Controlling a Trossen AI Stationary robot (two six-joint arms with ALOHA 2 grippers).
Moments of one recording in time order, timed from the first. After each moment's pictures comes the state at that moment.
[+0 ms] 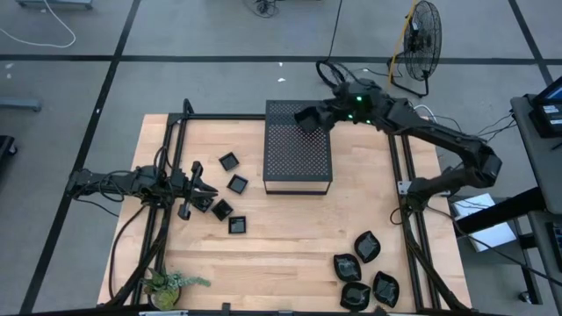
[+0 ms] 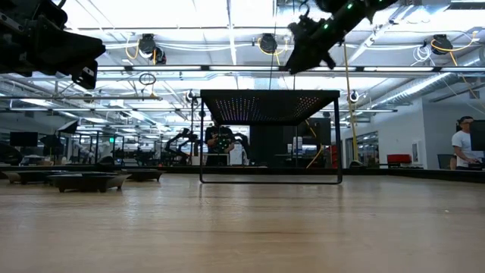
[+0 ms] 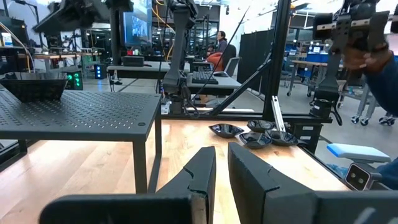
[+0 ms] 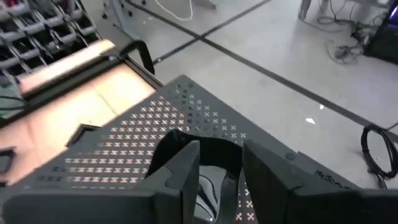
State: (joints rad) left arm -0.08 0.04 0.02 0.10 0.05 -0.06; right arm -0.58 1.33 1.19 -0.33 0.07 0.16
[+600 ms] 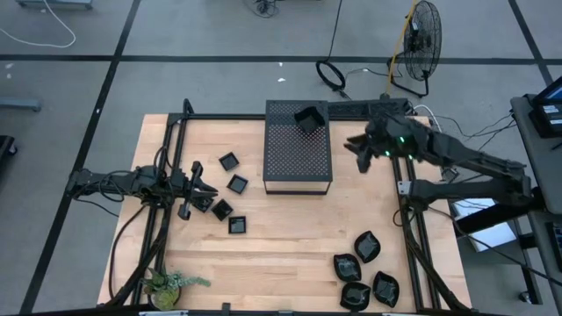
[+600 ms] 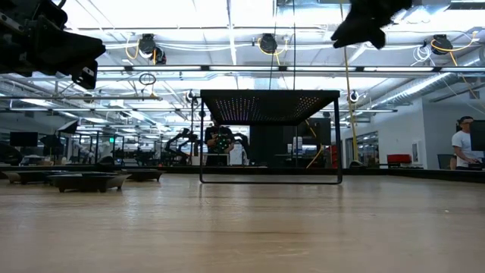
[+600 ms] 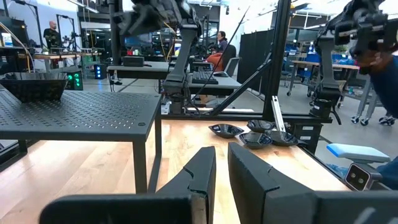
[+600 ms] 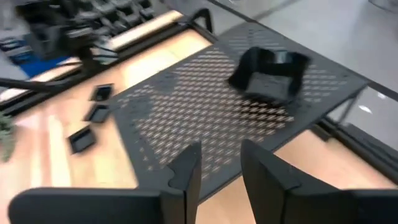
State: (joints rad) left arm -0.08 0.04 0.02 0.10 0.05 -0.06; right arm -0.31 0.84 0.94 -0.58 0.08 0.28
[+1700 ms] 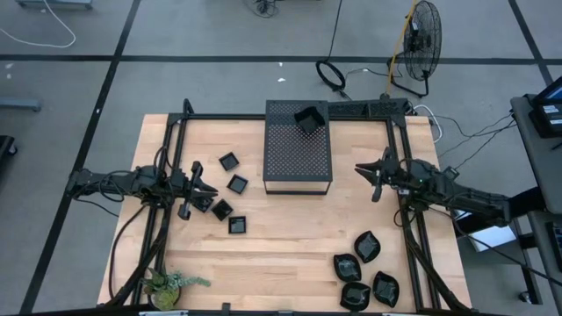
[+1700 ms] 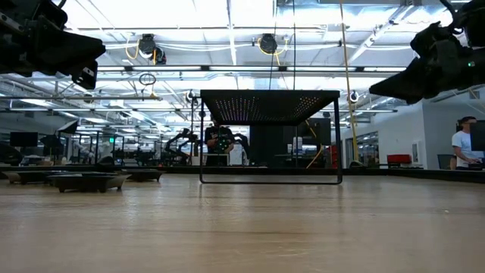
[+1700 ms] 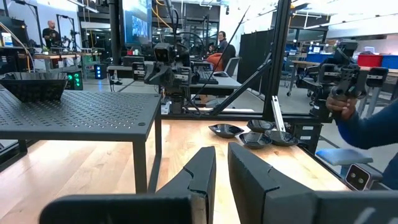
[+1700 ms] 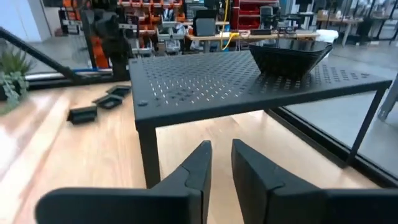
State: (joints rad) left arm -0.08 0.04 0.02 0.10 0.05 -0.06; right arm -0.25 0.00 0.09 -0.18 0.07 0.01
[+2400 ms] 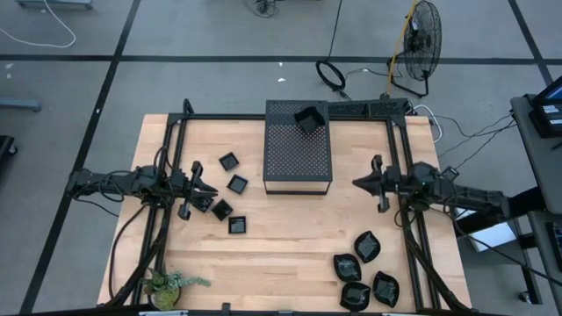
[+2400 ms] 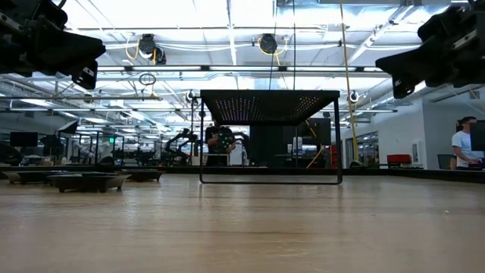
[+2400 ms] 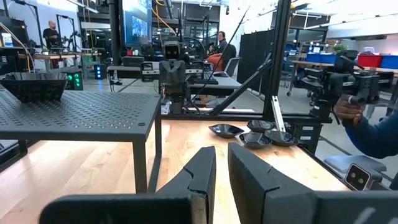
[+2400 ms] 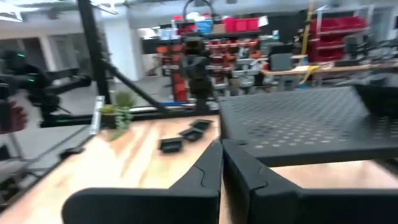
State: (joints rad) left arm -0.08 0.04 0.02 0.10 0.05 -0.06; right arm -0.18 0.00 0.02 0.05 -0.21 0.11
